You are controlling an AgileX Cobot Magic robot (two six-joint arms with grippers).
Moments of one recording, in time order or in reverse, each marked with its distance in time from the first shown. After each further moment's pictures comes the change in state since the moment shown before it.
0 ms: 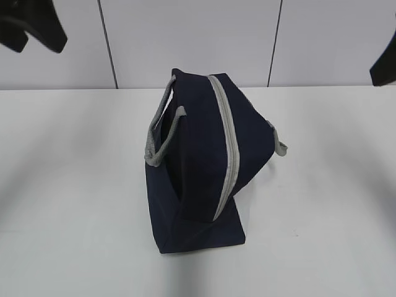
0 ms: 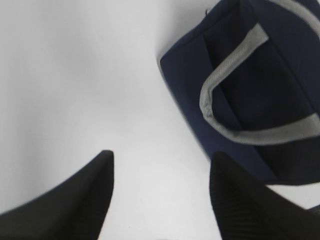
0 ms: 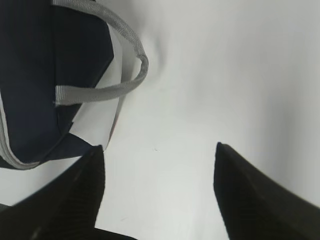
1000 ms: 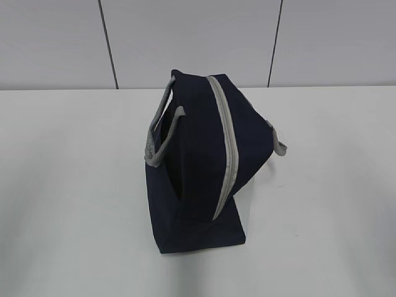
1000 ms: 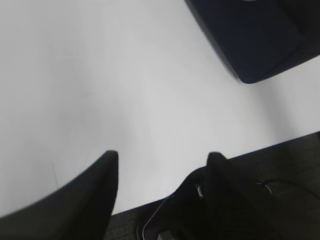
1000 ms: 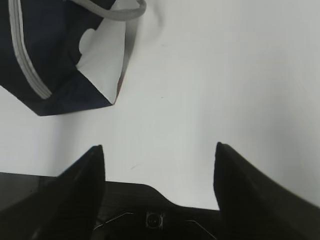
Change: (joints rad) left arm 0.000 -0.835 0.851 0.027 -0.133 -0.024; right arm 0.000 -0.765 0.579 -0.012 -0.052 0.129
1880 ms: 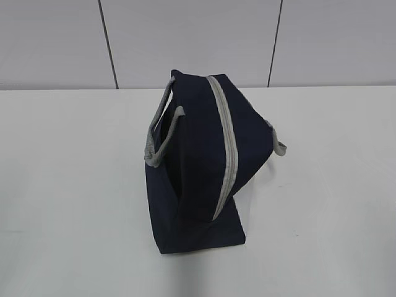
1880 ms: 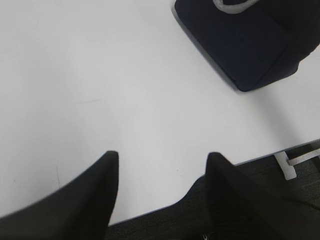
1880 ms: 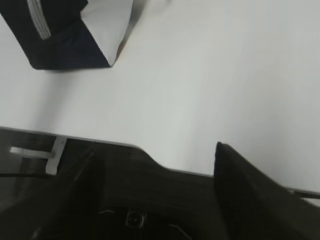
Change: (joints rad) left arm -0.001 -0.528 0.259 0.024 -0.002 0.000; right arm 0.000 -0.481 0.221 0.007 0.169 -0.077
